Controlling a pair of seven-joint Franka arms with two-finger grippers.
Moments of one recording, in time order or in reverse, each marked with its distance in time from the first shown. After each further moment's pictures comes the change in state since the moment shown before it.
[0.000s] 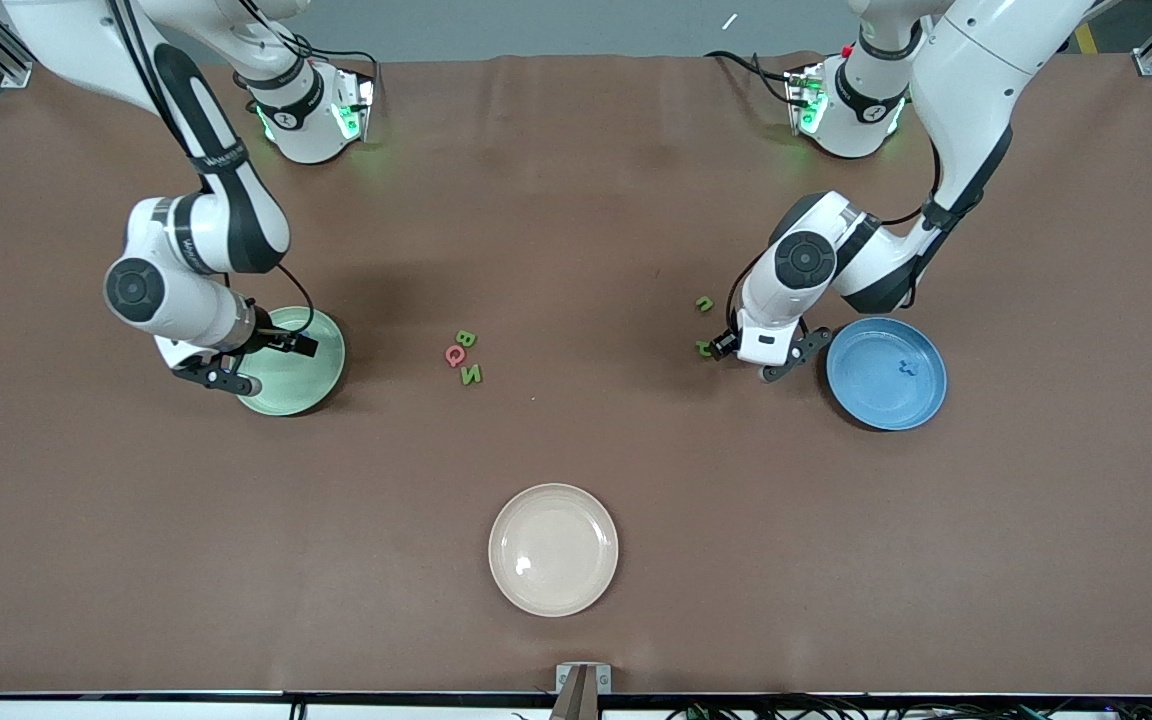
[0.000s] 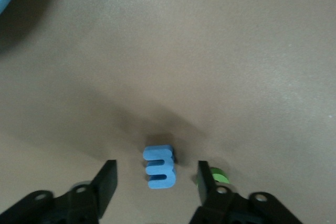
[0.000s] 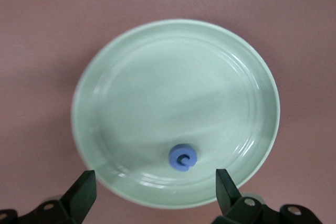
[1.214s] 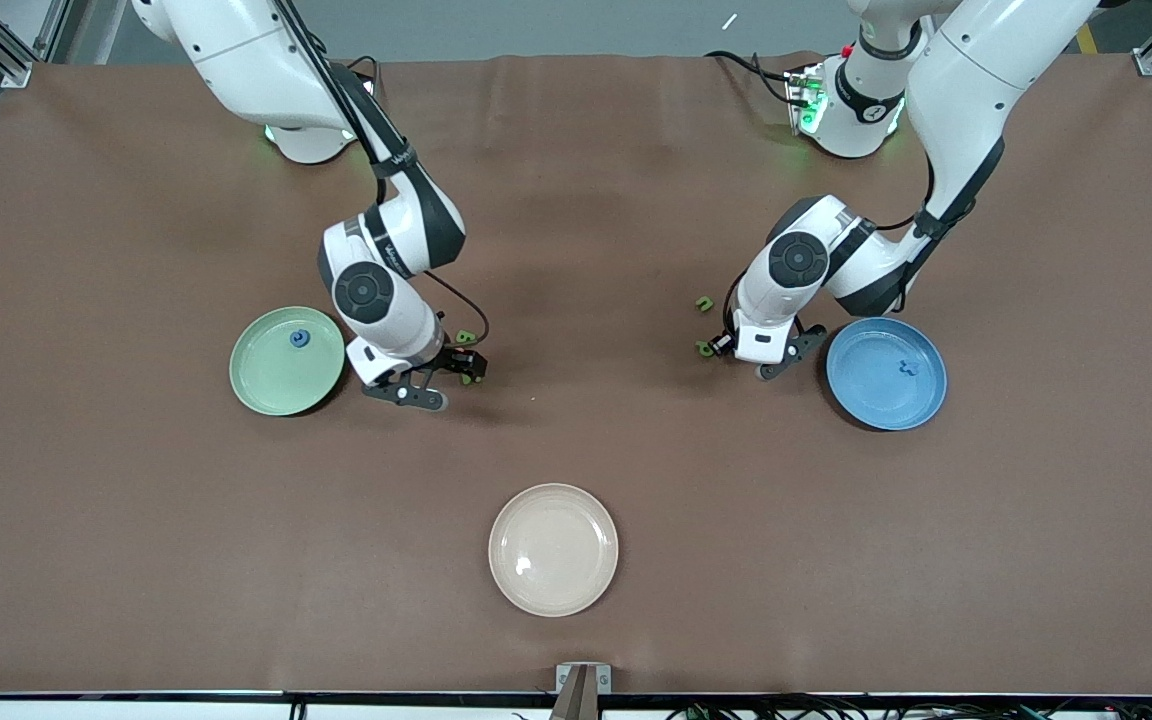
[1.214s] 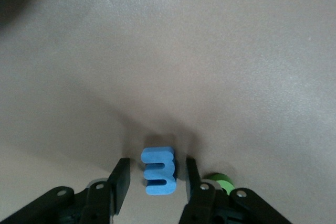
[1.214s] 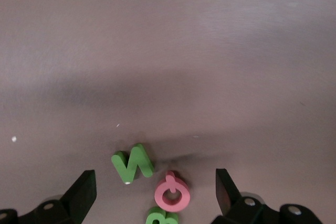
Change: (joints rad) left arm -0.002 0.033 0.002 -0.010 0.055 0.045 -0.079; right arm 0.421 0.289 0.011 0.248 0.077 0.210 0.237
